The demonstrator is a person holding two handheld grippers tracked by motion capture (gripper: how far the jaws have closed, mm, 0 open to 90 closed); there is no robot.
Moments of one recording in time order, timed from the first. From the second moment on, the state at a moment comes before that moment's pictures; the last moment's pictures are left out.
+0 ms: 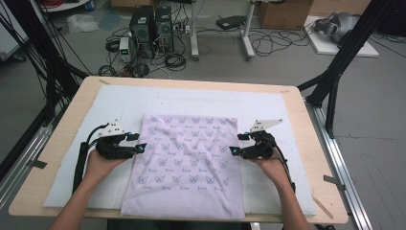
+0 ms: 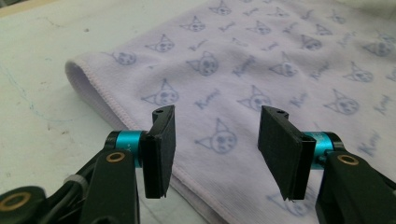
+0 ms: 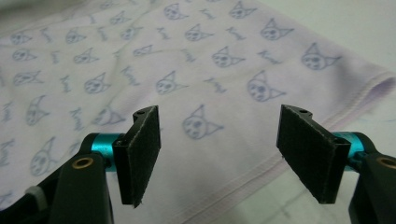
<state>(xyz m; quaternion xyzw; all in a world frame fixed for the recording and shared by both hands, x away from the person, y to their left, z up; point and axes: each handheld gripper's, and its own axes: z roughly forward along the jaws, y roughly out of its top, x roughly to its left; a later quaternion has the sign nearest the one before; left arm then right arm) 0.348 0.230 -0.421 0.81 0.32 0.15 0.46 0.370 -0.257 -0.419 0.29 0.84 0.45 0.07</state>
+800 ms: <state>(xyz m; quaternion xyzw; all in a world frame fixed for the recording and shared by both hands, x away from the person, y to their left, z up) 0.450 0.233 -0.419 0.79 0.43 0.15 0.41 0.454 -0.247 -0.412 0.33 0.86 0.38 0.11</state>
